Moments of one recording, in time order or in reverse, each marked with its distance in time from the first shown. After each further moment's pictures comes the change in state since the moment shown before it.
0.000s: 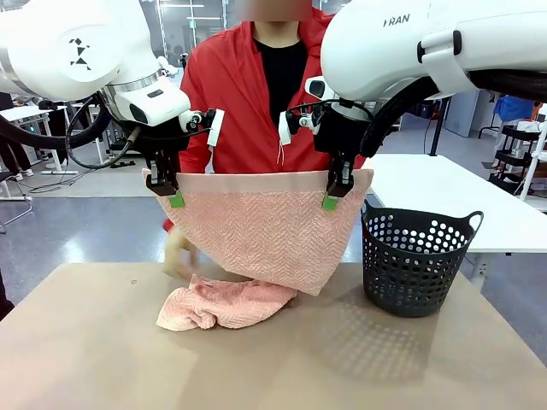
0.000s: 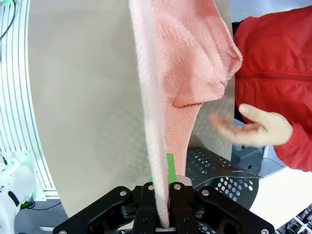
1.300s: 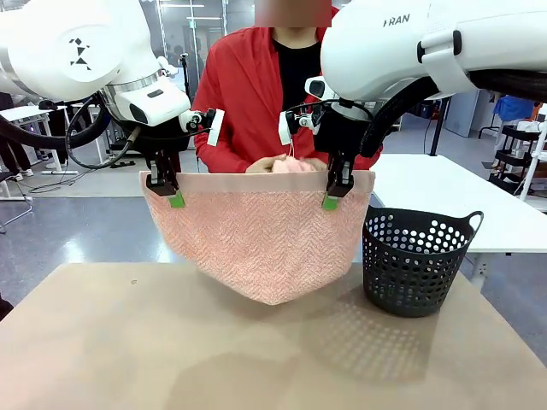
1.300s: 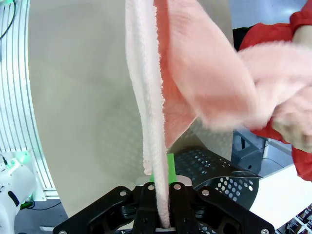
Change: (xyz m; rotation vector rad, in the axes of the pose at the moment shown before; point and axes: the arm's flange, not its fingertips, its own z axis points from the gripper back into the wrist) left arm 0.000 0.000 0.000 0.000 0.000 0.000; right arm 0.000 0.000 0.000 0.000 0.000 0.000
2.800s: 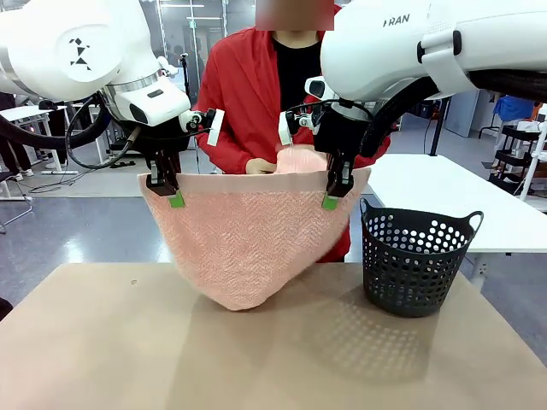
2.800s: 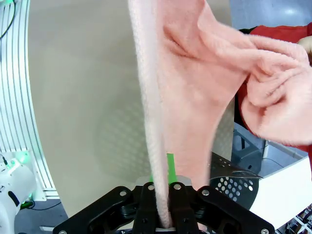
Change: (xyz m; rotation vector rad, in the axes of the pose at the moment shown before) left arm 0.000 0.000 0.000 0.000 0.000 0.000; right arm 0.000 0.000 0.000 0.000 0.000 0.000
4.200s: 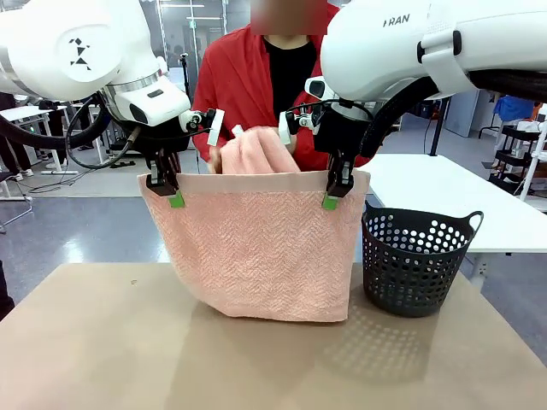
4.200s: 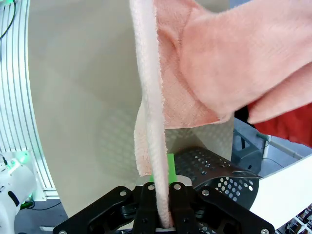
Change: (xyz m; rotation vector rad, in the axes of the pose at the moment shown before) left arm 0.000 0.000 0.000 0.000 0.000 0.000; right arm 0.000 0.000 0.000 0.000 0.000 0.000
